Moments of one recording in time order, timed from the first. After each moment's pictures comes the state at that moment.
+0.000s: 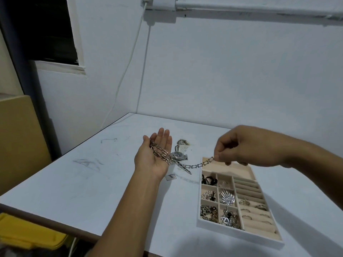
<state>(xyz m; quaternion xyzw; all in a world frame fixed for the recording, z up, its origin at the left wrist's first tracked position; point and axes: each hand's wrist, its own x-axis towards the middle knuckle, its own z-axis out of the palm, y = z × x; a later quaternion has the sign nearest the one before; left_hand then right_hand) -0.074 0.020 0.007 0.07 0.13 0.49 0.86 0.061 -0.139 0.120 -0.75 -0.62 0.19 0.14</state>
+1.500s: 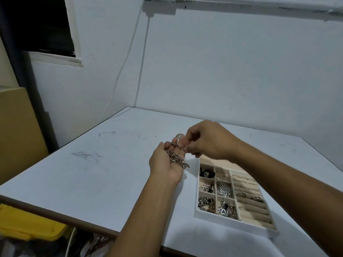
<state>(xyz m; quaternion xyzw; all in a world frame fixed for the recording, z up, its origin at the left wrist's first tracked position) -0.050 -0.011 -0.004 0.03 0.16 0.45 0.88 0.039 -0.079 0.075 -0.74 -0.60 0.14 0.25</state>
